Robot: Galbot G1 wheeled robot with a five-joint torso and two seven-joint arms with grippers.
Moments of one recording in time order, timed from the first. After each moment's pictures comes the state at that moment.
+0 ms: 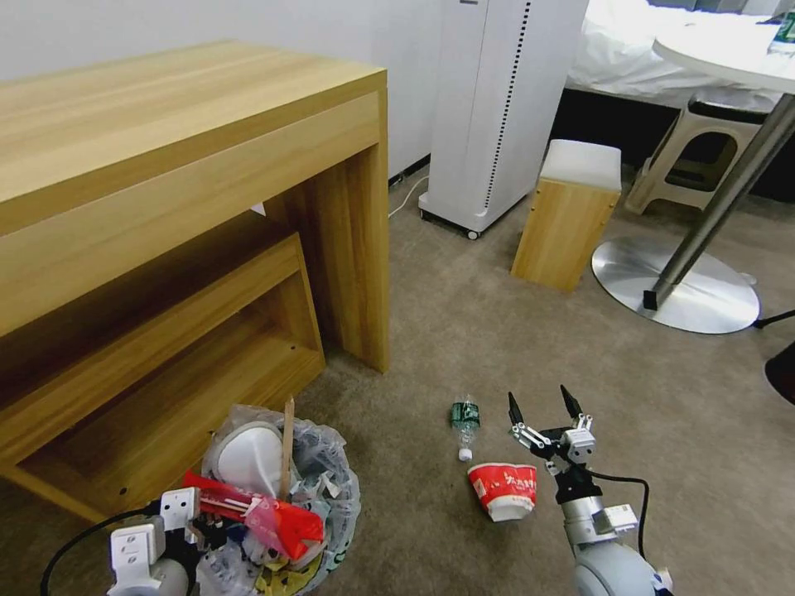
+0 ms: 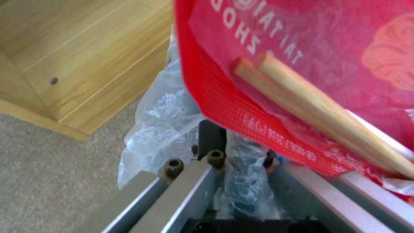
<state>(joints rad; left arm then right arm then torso) 1.94 -0.76 -0.54 -2.39 -0.99 0.38 -0.78 -1.41 0.99 0.20 1.69 0.38 0.61 0.23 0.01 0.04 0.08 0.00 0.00</state>
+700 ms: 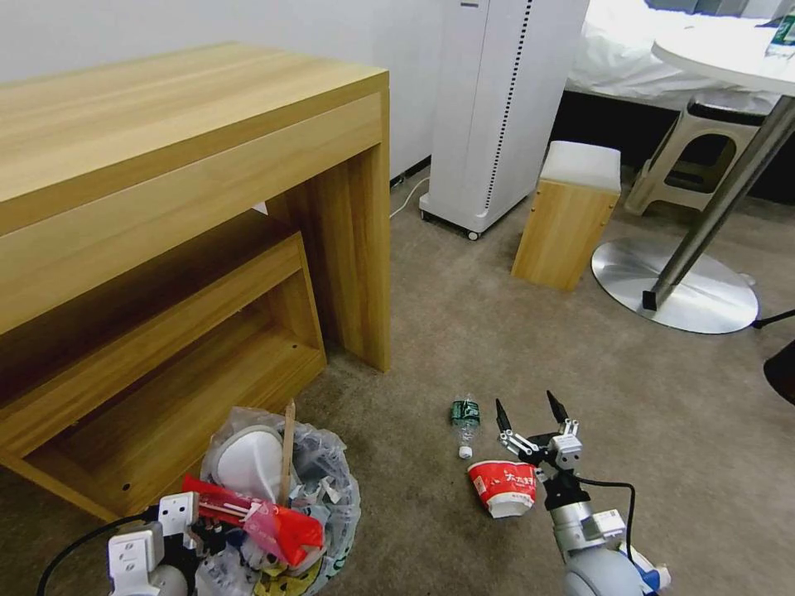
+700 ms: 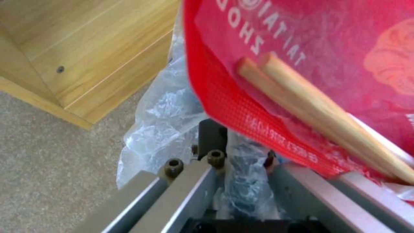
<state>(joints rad) 1.96 -0.79 -0.54 -2.40 -0.97 0.38 -0.78 -1.40 0.99 0.14 1.68 0.38 0.61 0.23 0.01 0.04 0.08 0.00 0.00</state>
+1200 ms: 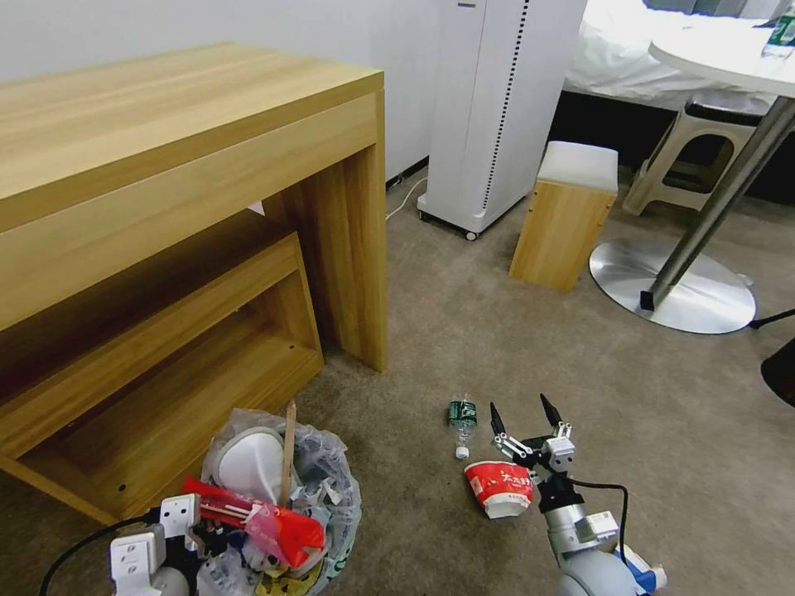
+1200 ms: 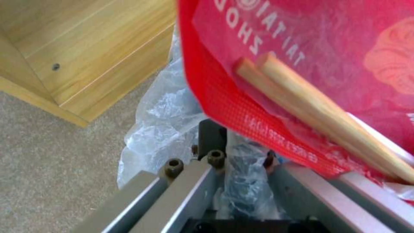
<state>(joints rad) 1.96 -0.81 -0.53 -2.39 -0.95 0.38 -0.77 -1.40 1.00 0.13 1.67 0.37 0.61 0.23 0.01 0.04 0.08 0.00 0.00</state>
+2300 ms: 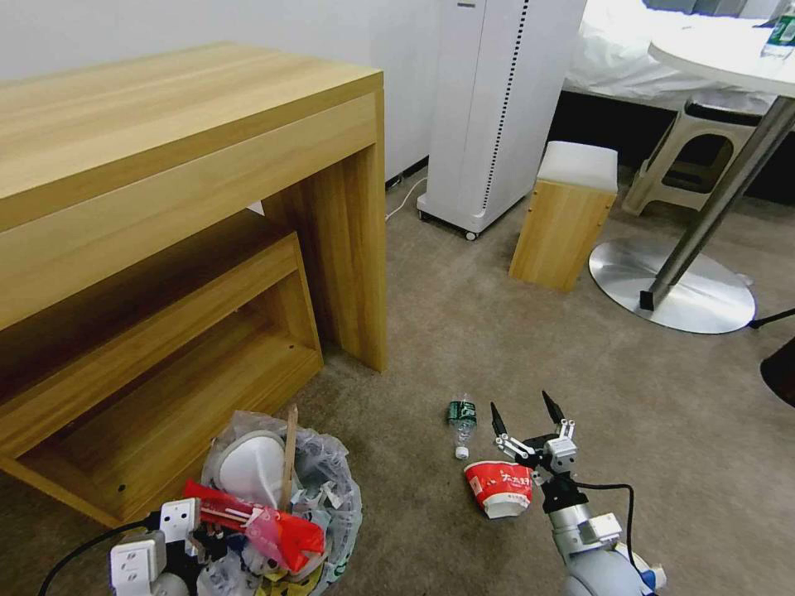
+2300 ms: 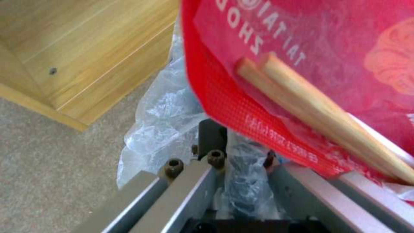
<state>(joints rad) 1.98 -0.84 -0.53 -2.39 -0.89 0.38 -0.74 -1.41 0.98 0.16 1.68 0.30 0.61 0.24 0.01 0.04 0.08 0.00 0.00</state>
